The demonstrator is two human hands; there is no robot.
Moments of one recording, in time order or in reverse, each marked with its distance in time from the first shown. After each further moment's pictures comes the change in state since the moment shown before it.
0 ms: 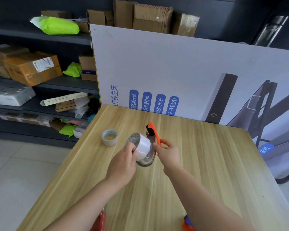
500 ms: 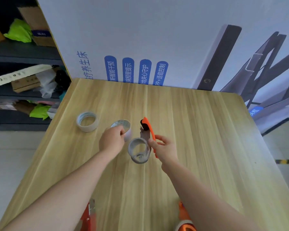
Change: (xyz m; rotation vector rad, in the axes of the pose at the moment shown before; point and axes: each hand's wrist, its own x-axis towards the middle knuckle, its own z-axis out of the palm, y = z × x) left_hand 0.082 -0.078 0.086 0.252 -0.248 -0.310; right_hand 0.040 0.060 -0.013 -0.015 0.031 0.230
